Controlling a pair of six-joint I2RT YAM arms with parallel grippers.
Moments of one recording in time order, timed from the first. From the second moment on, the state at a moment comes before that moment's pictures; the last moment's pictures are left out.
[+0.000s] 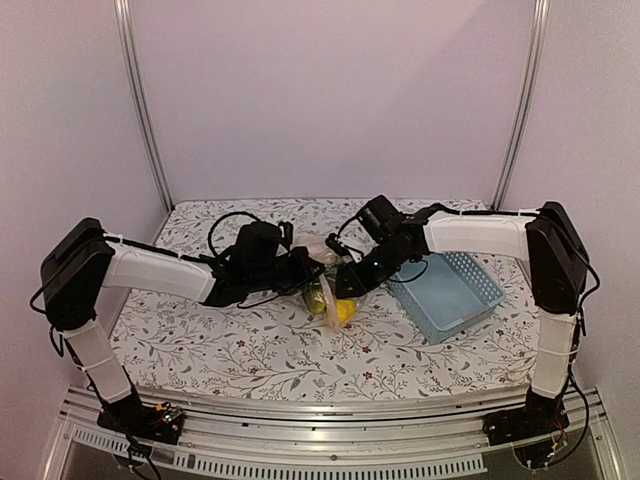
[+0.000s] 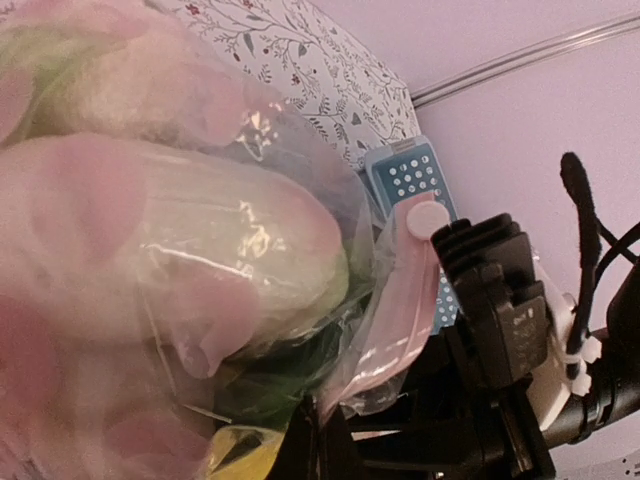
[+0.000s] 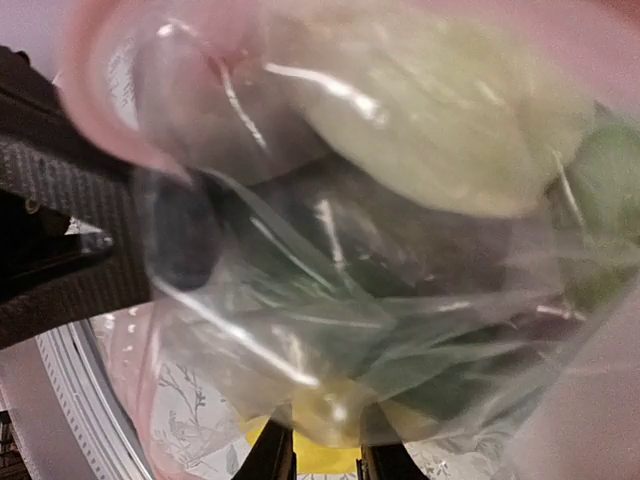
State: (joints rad) left arm -0.83 1.75 0.96 0.35 0.02 -1.00; right arm 0.76 1.98 1.50 -0.55 -0.41 0.07
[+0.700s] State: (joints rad) left arm -0.86 1.84 0.92 0.46 -0.10 -1.14; right arm 0.80 2.11 1.57 -0.52 -0.26 0.17
